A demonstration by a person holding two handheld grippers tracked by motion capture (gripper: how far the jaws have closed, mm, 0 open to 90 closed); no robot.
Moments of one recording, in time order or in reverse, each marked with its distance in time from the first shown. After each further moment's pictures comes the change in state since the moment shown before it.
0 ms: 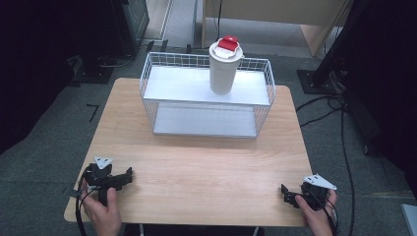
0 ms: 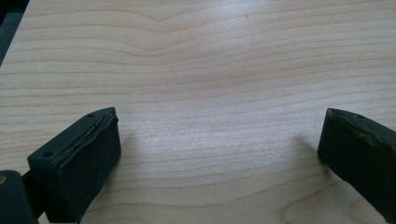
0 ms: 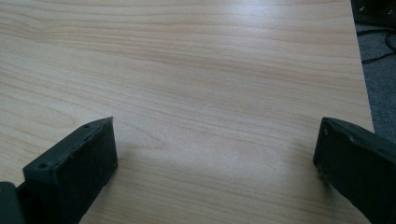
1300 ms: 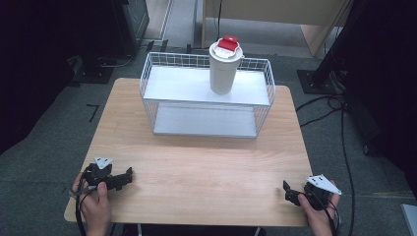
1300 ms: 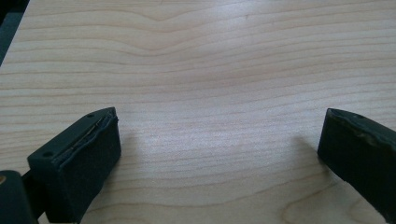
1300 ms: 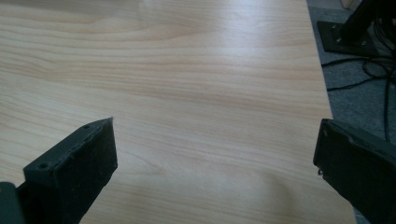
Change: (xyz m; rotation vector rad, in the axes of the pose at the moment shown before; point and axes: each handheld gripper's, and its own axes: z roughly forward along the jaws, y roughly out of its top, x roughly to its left) left arm 0.000 0.000 0.000 0.001 0.000 0.001; right arm 0.001 0.002 -0.010 -0.131 -0.034 0.005
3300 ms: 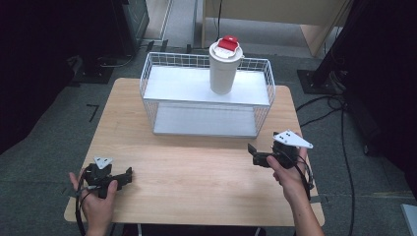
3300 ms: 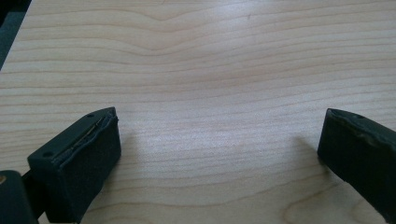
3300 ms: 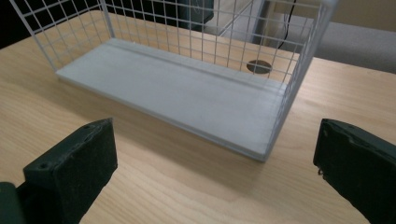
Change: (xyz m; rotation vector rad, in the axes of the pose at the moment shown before) left arm 0.000 0.000 0.000 0.001 0.003 -0.004; right arm 0.095 0.142 0.005 -0.154 0.271 -0.127
